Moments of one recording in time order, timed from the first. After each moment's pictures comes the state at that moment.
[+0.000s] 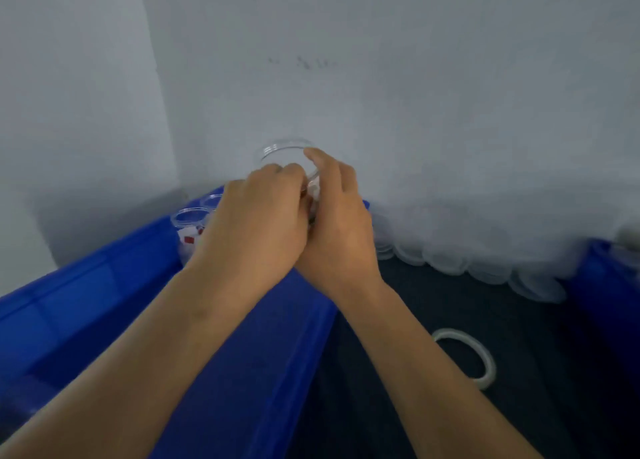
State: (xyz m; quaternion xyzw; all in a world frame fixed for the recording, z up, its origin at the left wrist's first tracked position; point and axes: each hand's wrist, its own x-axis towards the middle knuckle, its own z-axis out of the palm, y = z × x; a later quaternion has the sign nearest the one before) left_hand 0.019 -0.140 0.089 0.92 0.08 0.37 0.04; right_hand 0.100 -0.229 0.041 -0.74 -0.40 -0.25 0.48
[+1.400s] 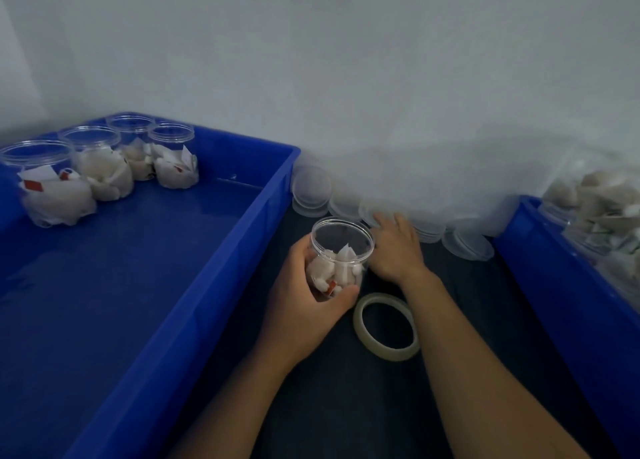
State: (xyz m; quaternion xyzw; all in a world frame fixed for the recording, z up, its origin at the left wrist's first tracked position) left_hand 0.139 -0.254 -0.145 0.77 0.01 0.25 0.58; right_hand 0.315 -0.405 -0.119 -0.98 -0.20 -0.06 0.07
